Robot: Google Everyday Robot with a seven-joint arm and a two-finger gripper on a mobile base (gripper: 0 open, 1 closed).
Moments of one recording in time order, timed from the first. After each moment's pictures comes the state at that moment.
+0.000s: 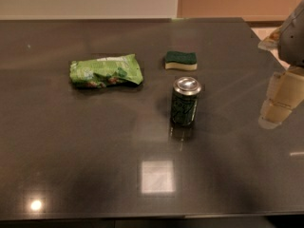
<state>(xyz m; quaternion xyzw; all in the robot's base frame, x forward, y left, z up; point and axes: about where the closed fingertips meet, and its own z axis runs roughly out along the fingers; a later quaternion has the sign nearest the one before) 0.438 -0.217 0.976 -0.60 0.78 -0.03 0.16</state>
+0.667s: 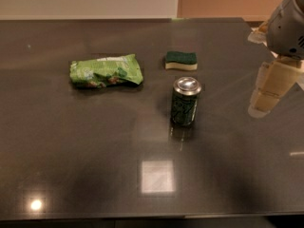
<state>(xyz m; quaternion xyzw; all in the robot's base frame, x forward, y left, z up) 0.458 -0.205 0.981 -0.61 0.77 -0.03 0.17</state>
